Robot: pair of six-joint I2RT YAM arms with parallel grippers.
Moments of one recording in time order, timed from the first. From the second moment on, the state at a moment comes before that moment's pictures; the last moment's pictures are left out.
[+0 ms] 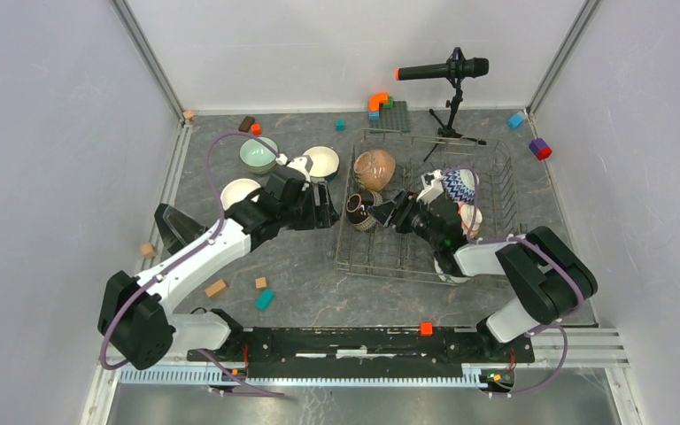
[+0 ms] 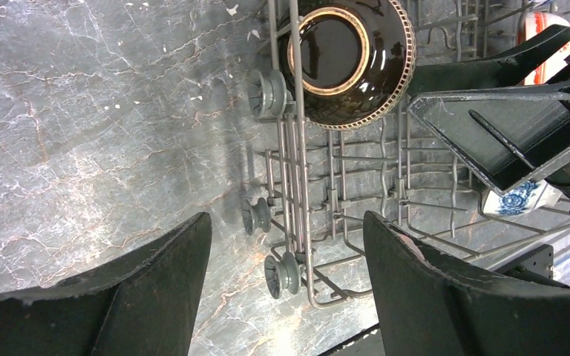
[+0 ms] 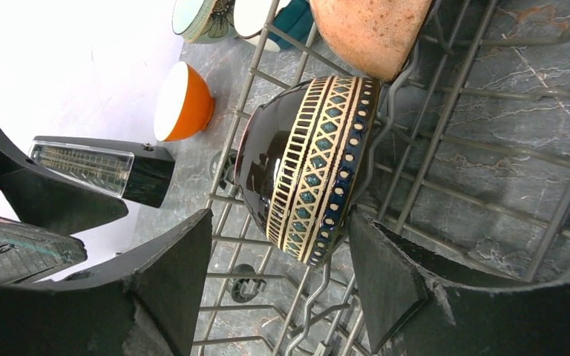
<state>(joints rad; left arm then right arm) -0.63 1.26 0.95 -0.42 0.00 -0.60 0.50 1.54 0.43 0.90 -0.21 0.83</state>
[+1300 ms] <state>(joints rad) -0.63 1.37 0.97 -0.45 -0.02 -0.60 0.49 1.77 0.48 1.22 -0.41 1.01</state>
